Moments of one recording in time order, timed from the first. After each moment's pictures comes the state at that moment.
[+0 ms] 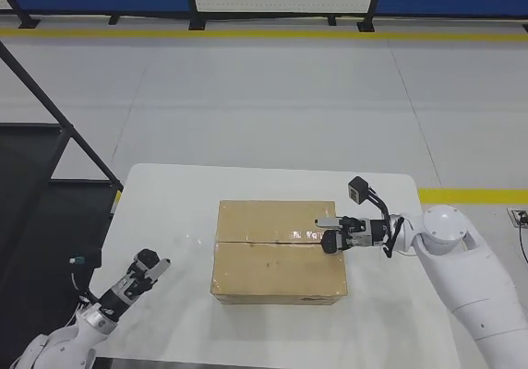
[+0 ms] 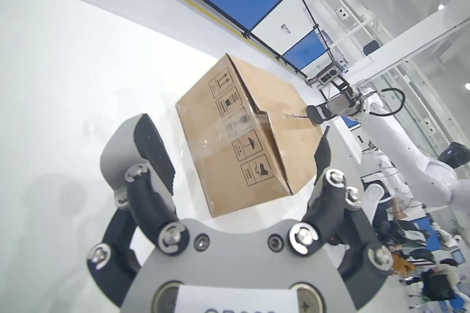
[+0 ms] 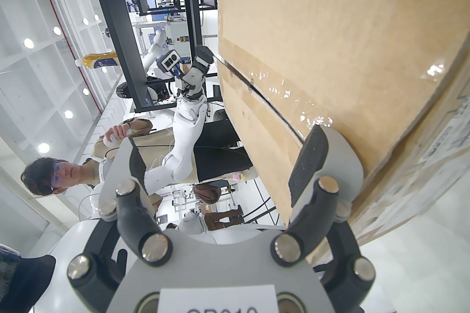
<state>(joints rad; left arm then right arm) 1.42 -0.98 -1.55 -1.56 0.12 -0.56 -0.36 -0.58 -1.13 1.09 -1.05 0.34 -0.08 1.29</state>
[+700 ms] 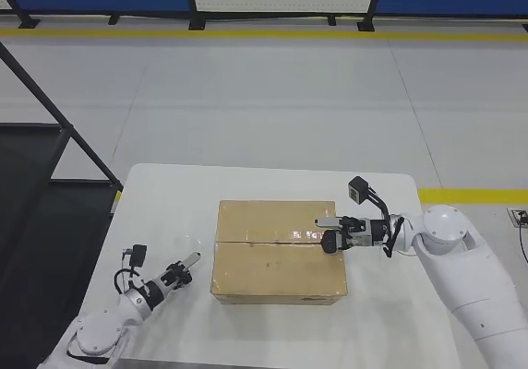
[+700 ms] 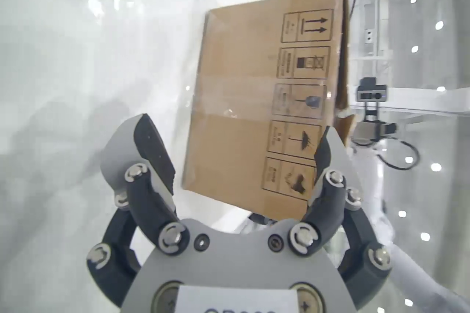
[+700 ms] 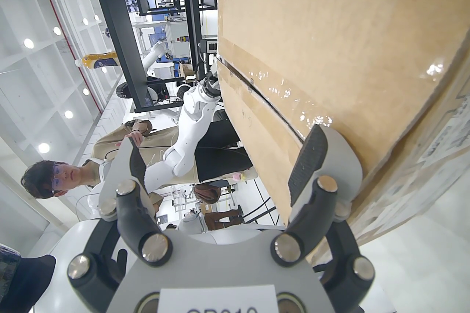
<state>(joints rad) 1.22 -1.01 -1.32 -1.39 -0.01 -0.21 -0.48 -0.58 -1.13 1.09 -1.05 0.34 -0.08 1.29</state>
